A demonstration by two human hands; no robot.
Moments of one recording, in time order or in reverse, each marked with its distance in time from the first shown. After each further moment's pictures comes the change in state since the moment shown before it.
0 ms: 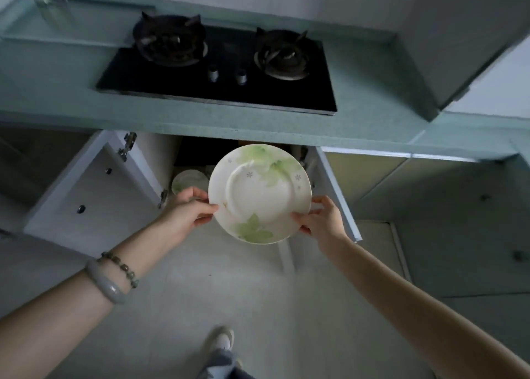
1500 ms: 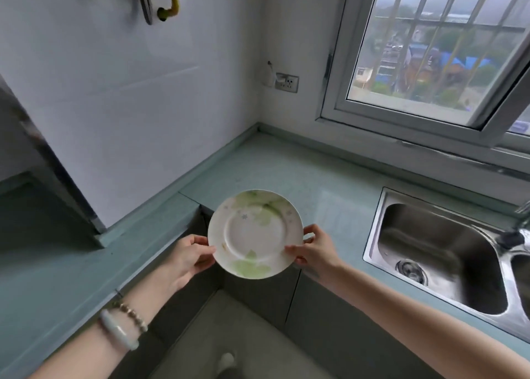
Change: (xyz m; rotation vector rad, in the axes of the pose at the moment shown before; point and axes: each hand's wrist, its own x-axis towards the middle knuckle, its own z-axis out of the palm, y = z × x) left_hand -0.076 0.069 0.768 0.406 -0.826 -0.003; right_hand -0.005 0.037 -0.668 0.398 0.749 0.011
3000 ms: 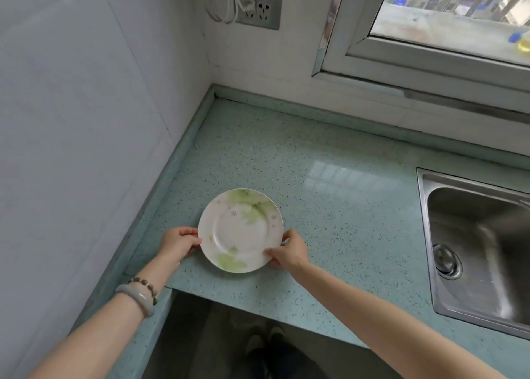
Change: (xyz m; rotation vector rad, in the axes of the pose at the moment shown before) left_hand 0.446 0.078 0.033 0.542 -0.013 -0.169; right_hand 0.353 0.011 0.114 -0.012 0.265 0.436
